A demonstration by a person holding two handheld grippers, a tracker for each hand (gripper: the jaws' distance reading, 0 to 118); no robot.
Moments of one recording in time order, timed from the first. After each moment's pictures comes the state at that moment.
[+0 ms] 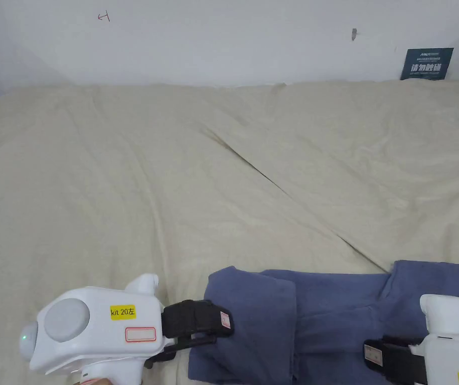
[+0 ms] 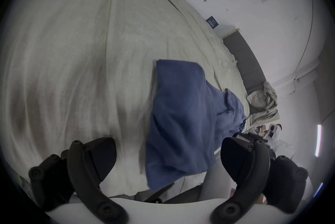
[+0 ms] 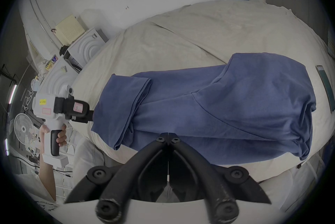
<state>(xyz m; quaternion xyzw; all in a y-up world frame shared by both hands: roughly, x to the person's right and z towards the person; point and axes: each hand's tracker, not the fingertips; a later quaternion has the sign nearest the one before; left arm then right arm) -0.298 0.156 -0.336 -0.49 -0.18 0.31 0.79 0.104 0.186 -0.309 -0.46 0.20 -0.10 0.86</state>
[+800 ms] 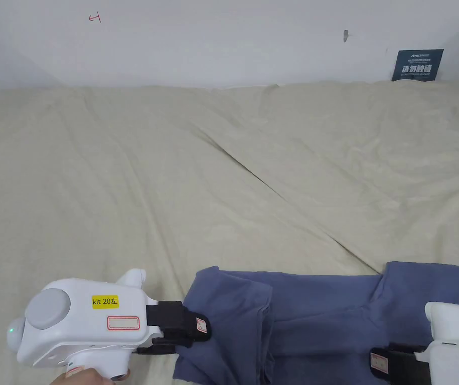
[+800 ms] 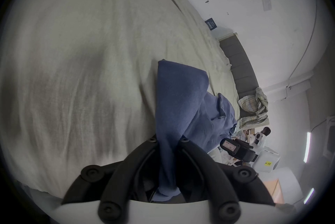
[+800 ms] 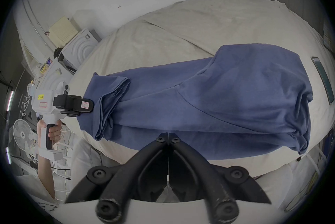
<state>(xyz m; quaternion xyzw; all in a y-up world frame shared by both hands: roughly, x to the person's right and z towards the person) -0.312 0.158 -0.345 -0.49 -0.20 0.36 0.77 0.114 0.181 -0.308 -0.47 0.18 -0.11 0.86</state>
